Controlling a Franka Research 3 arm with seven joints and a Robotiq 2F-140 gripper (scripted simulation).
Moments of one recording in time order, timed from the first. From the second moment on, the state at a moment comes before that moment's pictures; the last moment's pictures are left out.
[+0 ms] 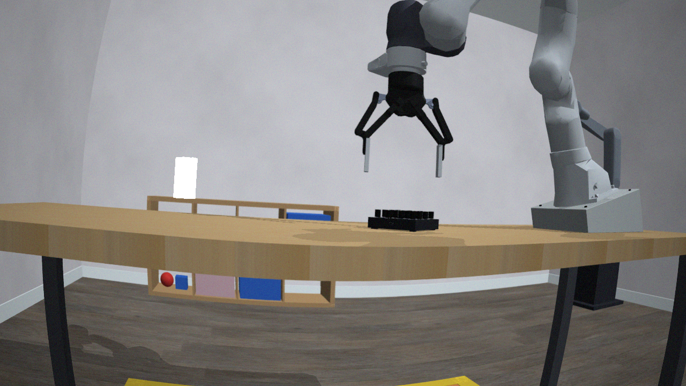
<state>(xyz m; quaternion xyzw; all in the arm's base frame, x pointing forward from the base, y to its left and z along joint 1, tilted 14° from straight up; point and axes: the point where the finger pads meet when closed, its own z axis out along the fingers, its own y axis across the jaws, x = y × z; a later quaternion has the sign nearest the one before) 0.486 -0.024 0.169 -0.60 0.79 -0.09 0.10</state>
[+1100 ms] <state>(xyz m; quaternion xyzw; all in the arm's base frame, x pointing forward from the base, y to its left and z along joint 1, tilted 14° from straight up) 0.497 -0.004 0.175 -0.39 0.91 -0.06 0.12</state>
